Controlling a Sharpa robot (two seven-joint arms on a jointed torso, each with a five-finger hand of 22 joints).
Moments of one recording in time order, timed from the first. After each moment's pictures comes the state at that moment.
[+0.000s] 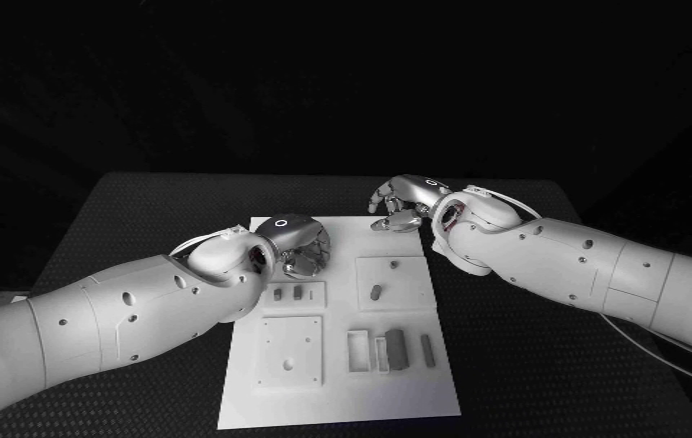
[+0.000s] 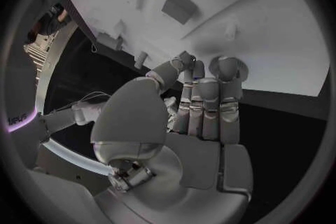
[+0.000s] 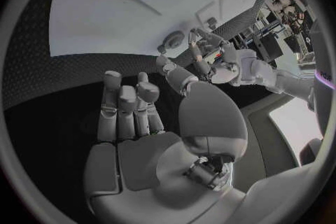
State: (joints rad) left arm 1.29 -0.55 -0.20 1.30 -1.54 -0.32 -0.04; left_hand 1.22 -0.07 0.62 -0.29 0.05 1.05 0.11 0.31 0.49 1.29 0.04 0.12 0.30 1.19 -0.07 1.33 0.57 0.02 1.33 -0.16 0.46 1.31; right arm 1.17 -0.70 0.06 1.30 -1.48 -0.31 -0.08; right_hand 1.04 -0.14 0.63 -0.27 0.05 0.91 0.12 0.26 0.54 1.20 0.01 1.21 0.87 1.10 -0.09 1.47 0.88 0.25 1.05 0.02 0.89 1.31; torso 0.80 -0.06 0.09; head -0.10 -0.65
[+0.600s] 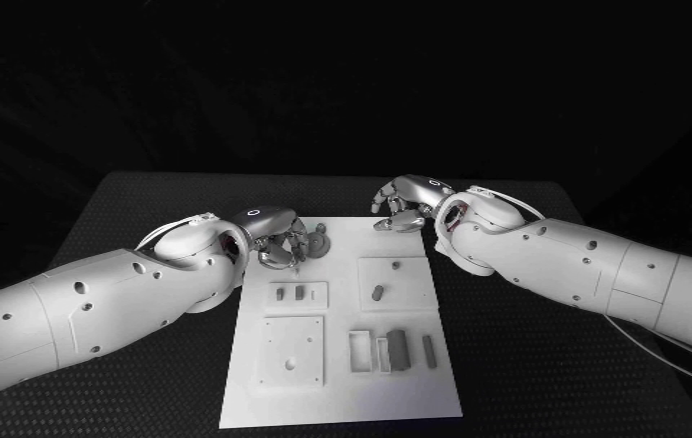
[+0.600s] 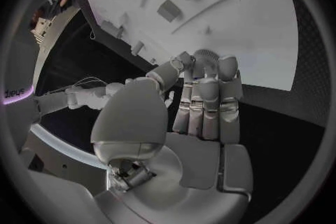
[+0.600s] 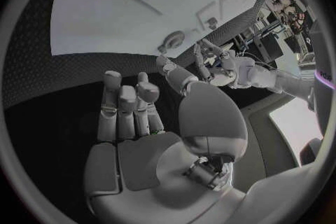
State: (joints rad) left arm 1.31 -0.66 -0.16 1.35 -1.46 -0.22 -0.05; left_hand 1.21 -0.07 0.62 -0.29 0.05 1.05 0.11 0.31 0.49 1.29 0.04 0.12 0.30 1.20 -0.07 1.33 0.57 0.02 1.33 -0.16 0.46 1.31; right arm 1.17 -0.71 0.06 1.30 -1.48 -0.31 -0.08; right_hand 1.04 -0.14 0.63 -0.27 0.05 0.91 0.12 0.26 0.54 1.20 0.01 1.21 0.87 1.10 -0.09 1.47 0.88 0.25 1.05 0.02 0.89 1.31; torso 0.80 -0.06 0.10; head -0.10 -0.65
